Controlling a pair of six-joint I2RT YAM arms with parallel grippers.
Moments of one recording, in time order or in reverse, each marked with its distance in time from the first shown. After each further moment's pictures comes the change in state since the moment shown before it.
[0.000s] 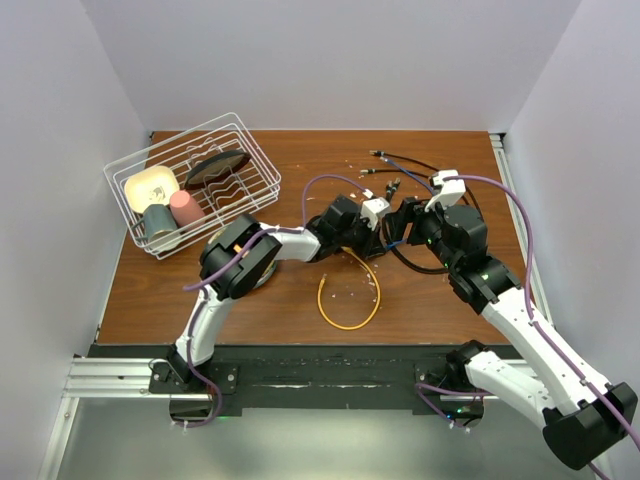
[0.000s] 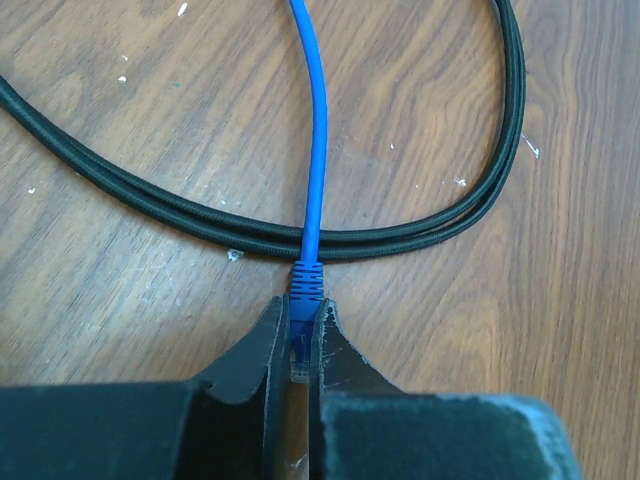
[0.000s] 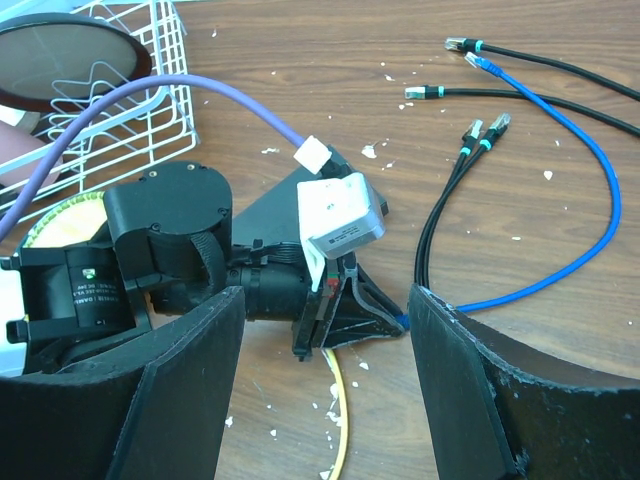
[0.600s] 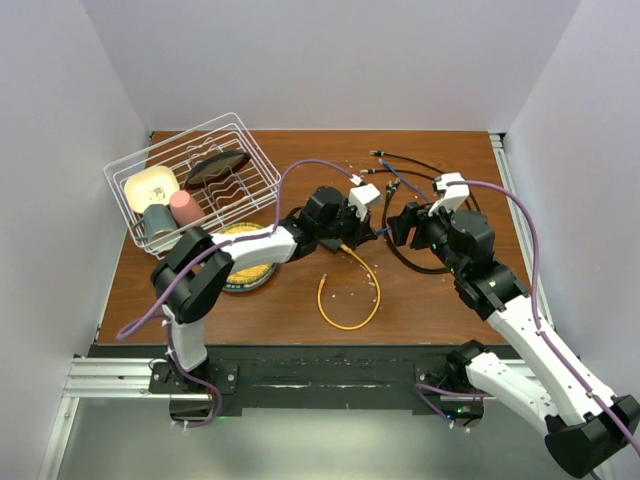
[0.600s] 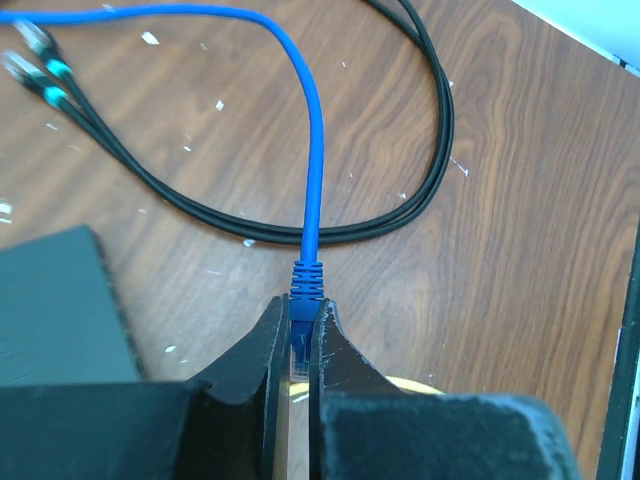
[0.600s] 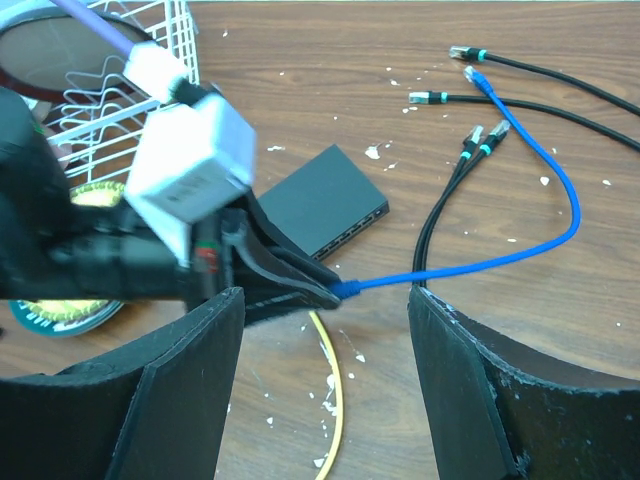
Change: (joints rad) left arm 0.000 -0.344 -0.149 -0.114 -0.075 0.092; right arm 0.000 -0.057 0.000 -0.040 -0.023 -0.030
